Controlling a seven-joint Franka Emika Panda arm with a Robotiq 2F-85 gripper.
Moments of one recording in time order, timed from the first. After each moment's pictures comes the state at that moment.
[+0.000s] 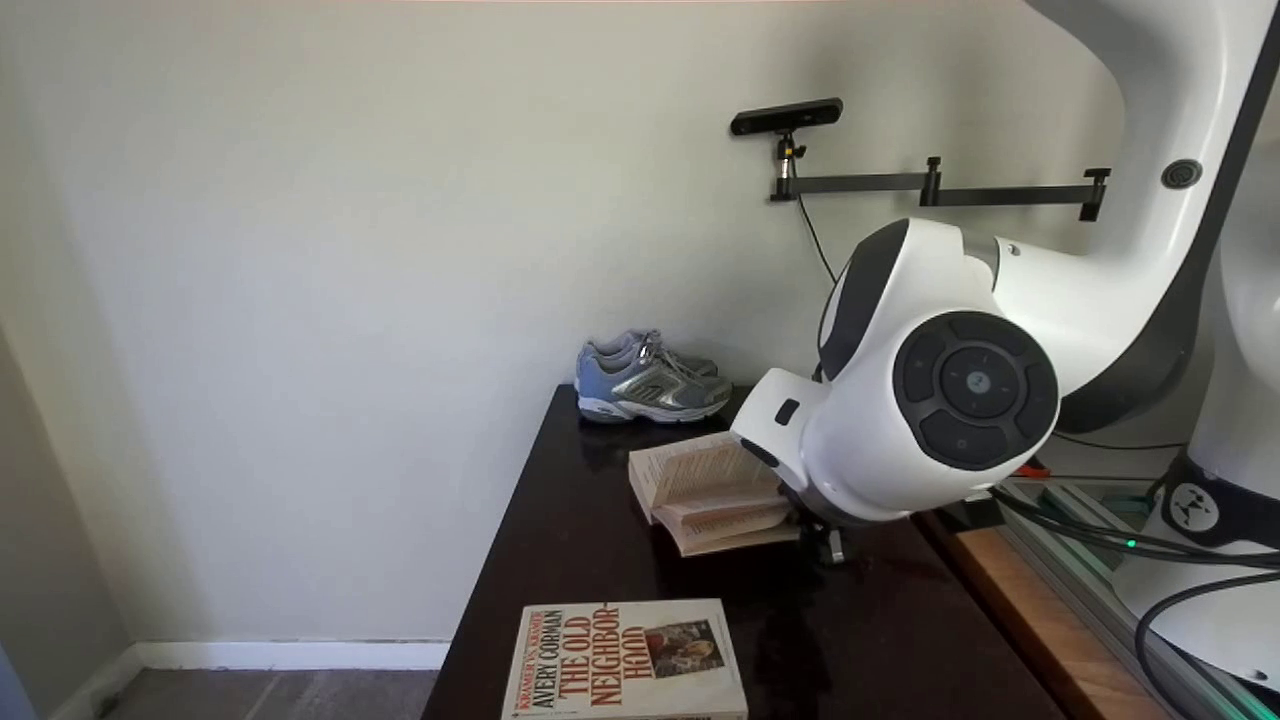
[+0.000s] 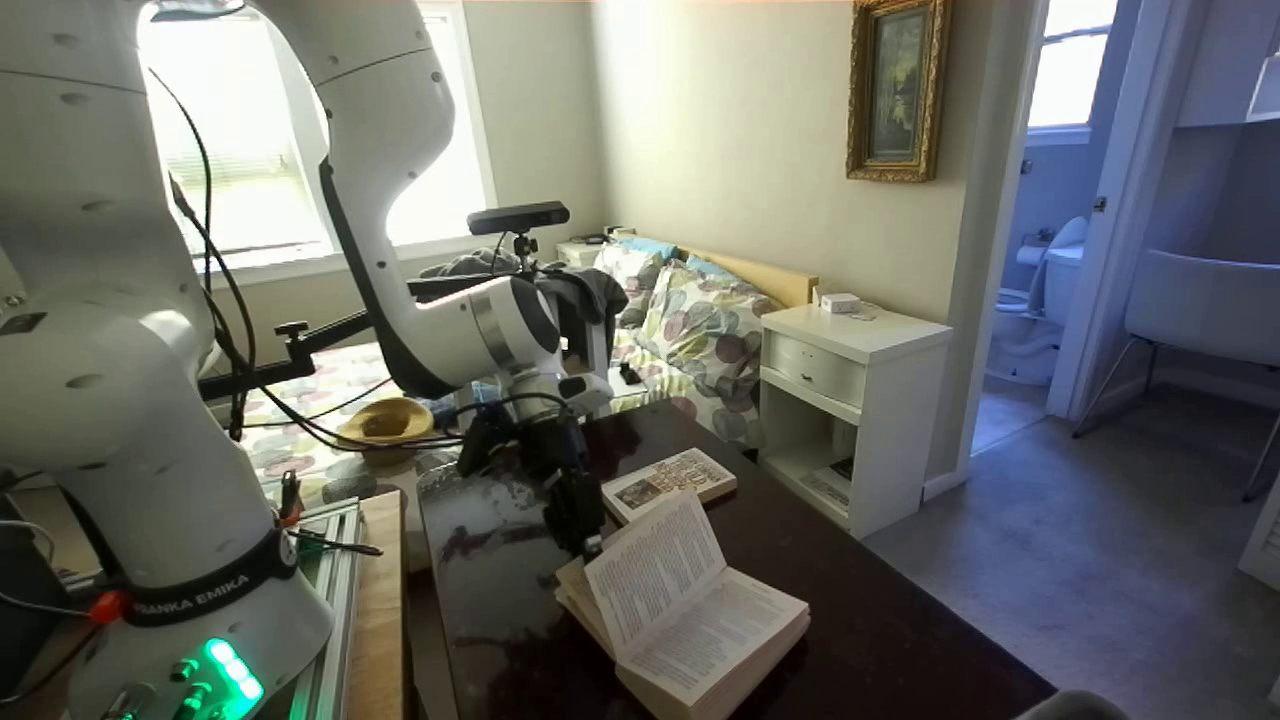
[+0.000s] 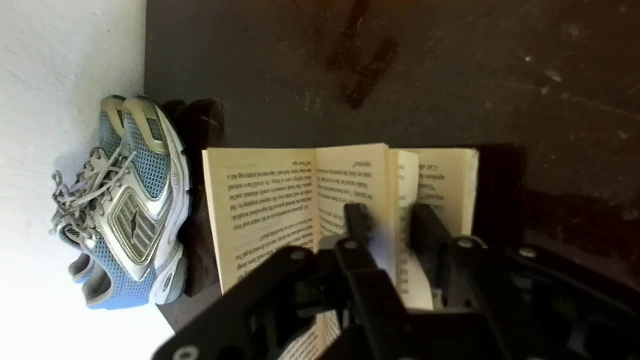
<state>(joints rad) 0.07 0.17 0.08 -2.70 -1.24 2.23 1.05</state>
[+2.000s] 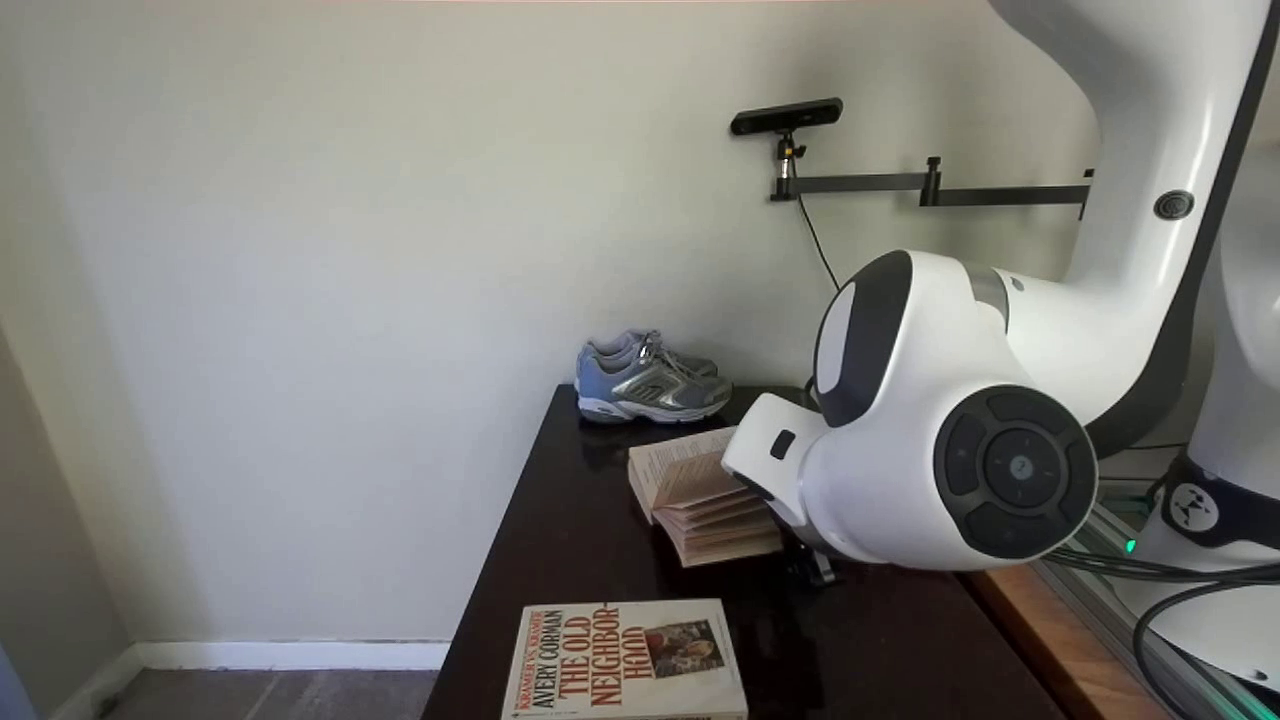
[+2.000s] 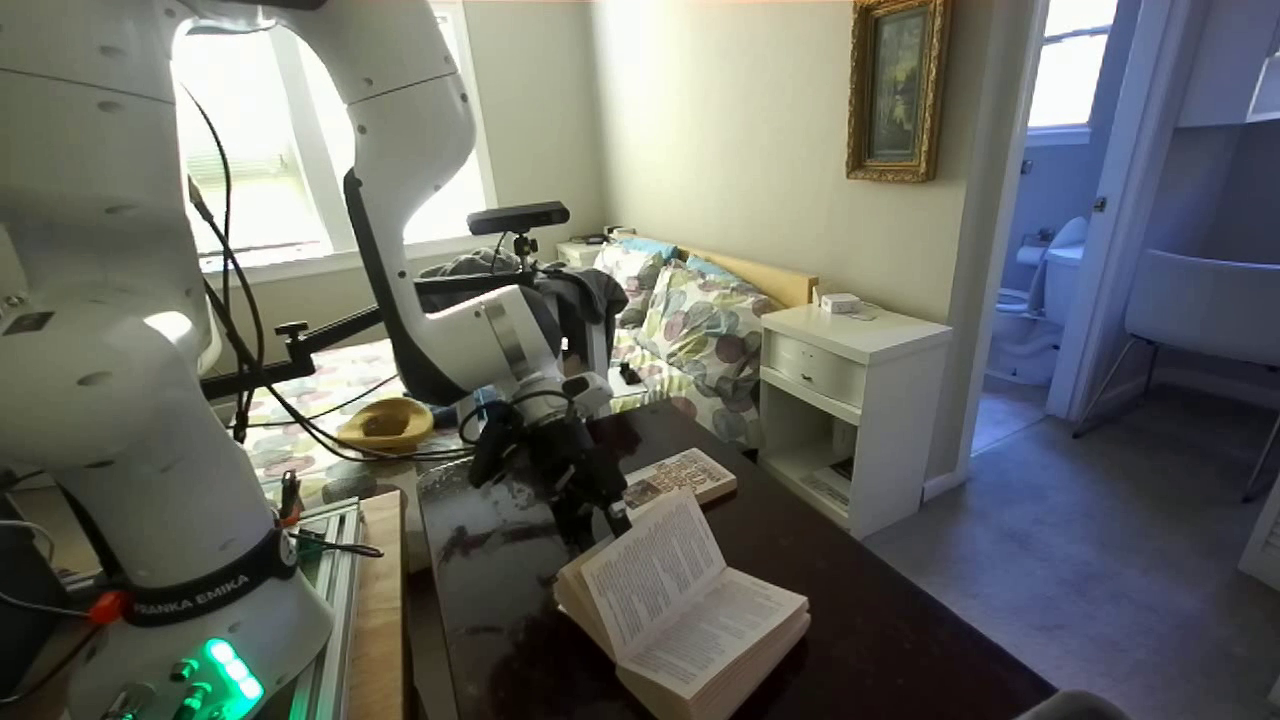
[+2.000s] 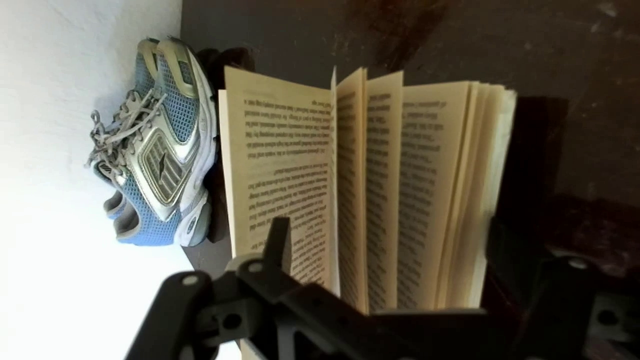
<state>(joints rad) 0.11 0.24 0.10 -2.65 -1.37 2.15 1.14</state>
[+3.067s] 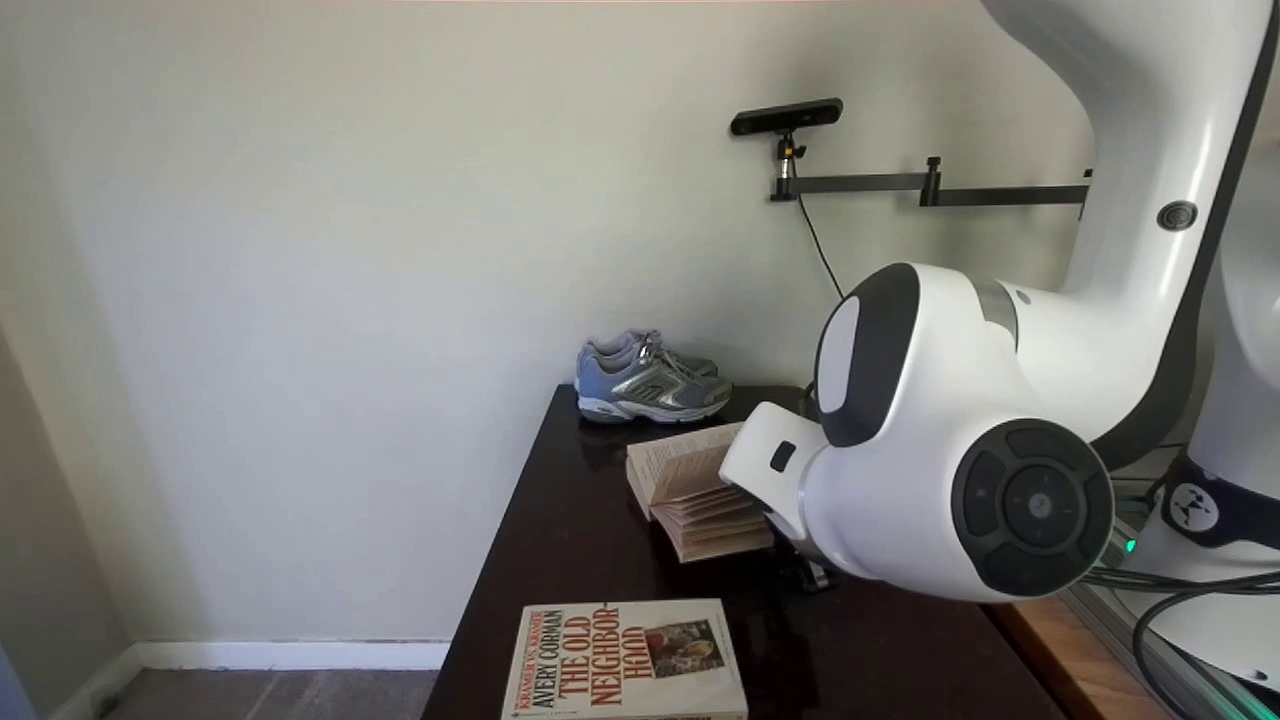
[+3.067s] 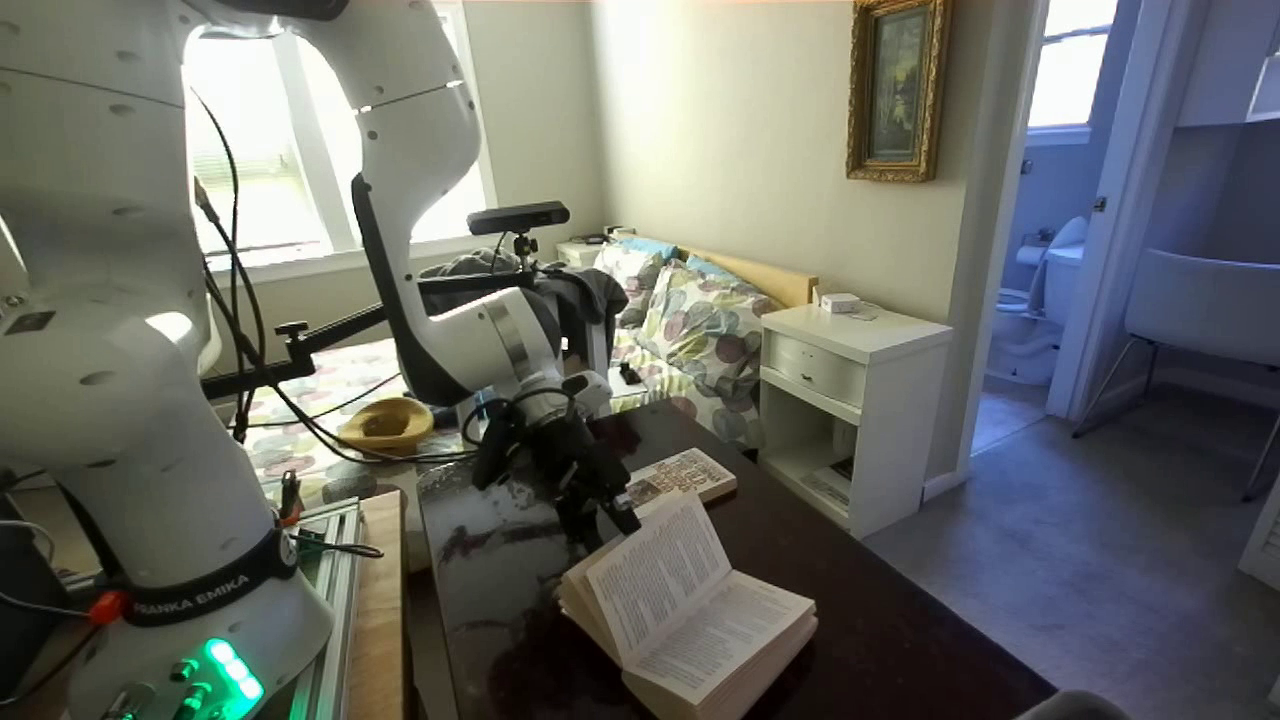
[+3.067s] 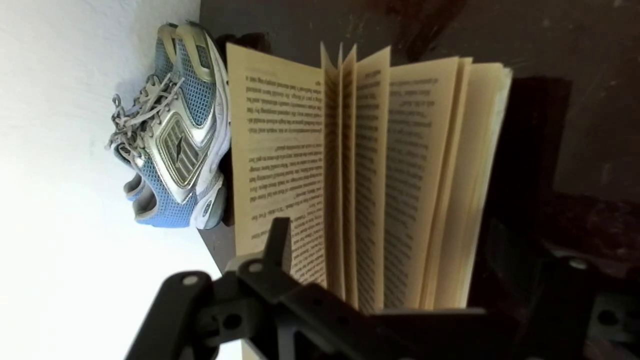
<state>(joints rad) 0.12 0.27 0.12 -2.63 -1.40 2.10 1.17</state>
